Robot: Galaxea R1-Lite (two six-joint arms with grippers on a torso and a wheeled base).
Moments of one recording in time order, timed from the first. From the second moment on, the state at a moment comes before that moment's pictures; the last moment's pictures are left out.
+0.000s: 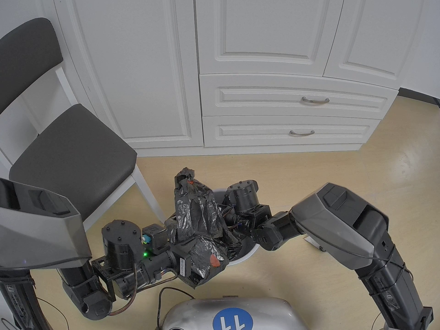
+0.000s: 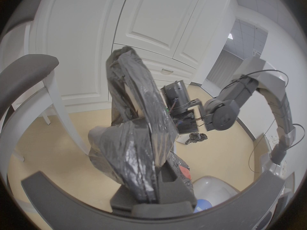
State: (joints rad) left arm -0.62 2.09 -0.30 -1.48 -0.02 -0.11; right arm 0.65 2.66 -1.67 -0.52 -0.12 0.62
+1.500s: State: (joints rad) left arm -0.69 2.40 -0.75 -1.52 0.02 -0.37; right arm 0.39 2.03 -1.33 -0.45 -0.08 0.46
